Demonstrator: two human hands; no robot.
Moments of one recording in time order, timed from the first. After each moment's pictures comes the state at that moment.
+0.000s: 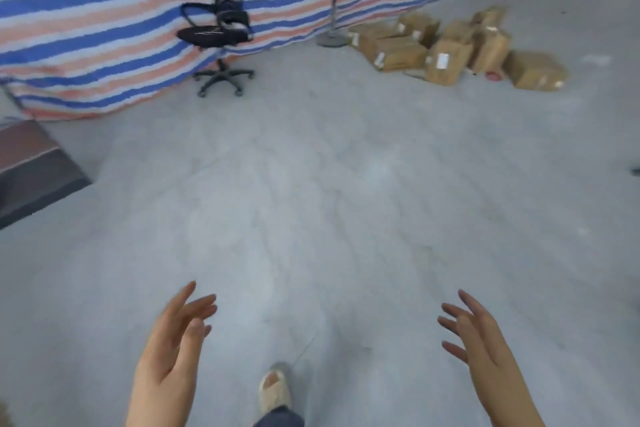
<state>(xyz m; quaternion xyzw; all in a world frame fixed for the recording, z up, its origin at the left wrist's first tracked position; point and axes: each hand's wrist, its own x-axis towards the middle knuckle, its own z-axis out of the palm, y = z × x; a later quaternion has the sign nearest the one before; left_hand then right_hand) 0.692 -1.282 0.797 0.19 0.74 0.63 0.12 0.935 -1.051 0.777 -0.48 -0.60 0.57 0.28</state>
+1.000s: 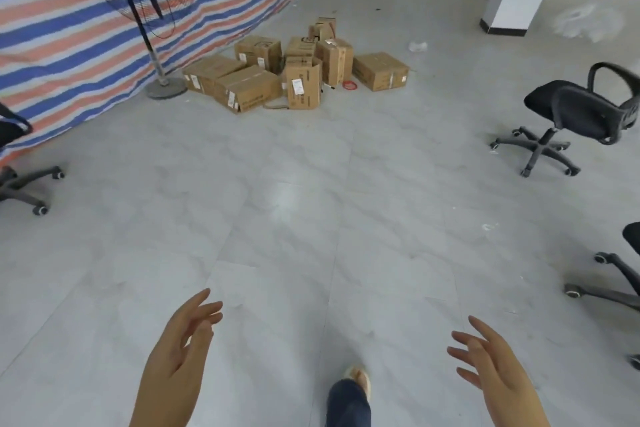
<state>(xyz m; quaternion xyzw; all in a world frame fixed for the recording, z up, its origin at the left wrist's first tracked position) 0.507 -0.668 0.803 0.36 0.70 0.53 0.30 0.852 -0.600 0.752 -0.65 -0.44 0.46 0.42</state>
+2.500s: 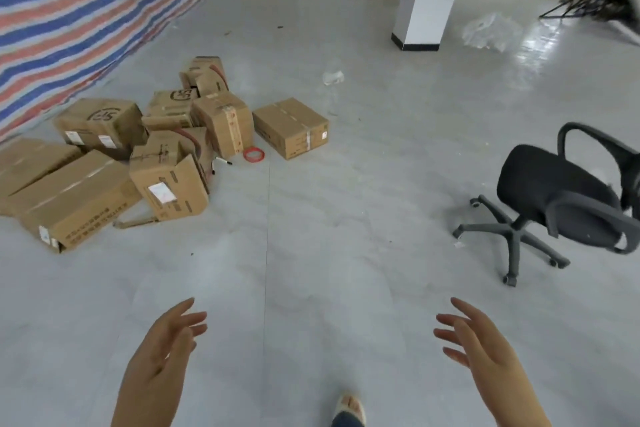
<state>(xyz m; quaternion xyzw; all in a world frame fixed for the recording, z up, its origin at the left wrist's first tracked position) 0.586 0.446 0.799 0.45 0.66 0.47 0.38 0.948 0.433 0.765 -0.68 -0.39 0.41 0.47</state>
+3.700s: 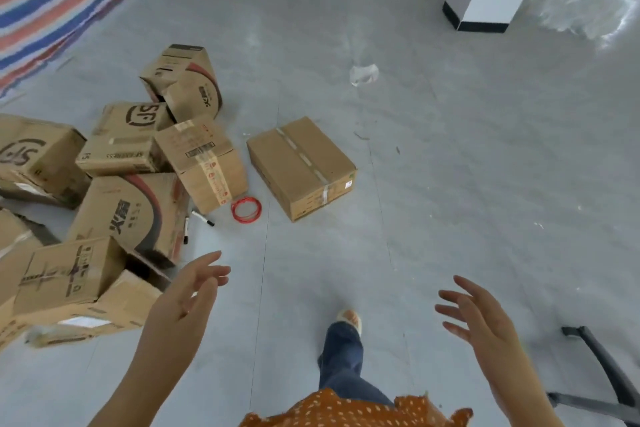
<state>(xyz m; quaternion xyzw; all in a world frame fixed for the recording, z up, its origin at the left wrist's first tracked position) 0.594 1.294 0.778 0.48 0.67 0.41 0.38 0.950 1.282 0.745 -0.70 -0.39 0.43 0.42</state>
